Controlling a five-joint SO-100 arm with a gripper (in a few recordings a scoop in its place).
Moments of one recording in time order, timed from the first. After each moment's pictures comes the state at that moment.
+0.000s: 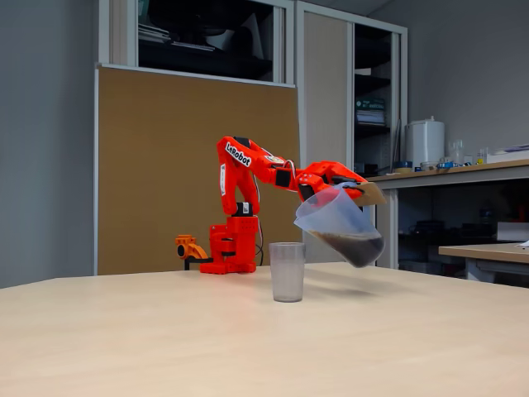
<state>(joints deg) -17.1 109.0 137.5 -19.1 124.3</state>
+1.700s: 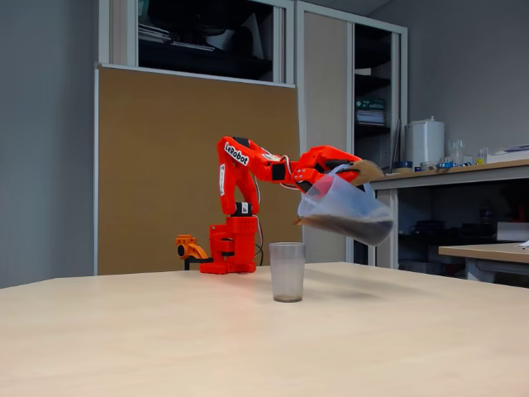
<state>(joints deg) -14.2 109.1 136.2 -26.2 142.4</state>
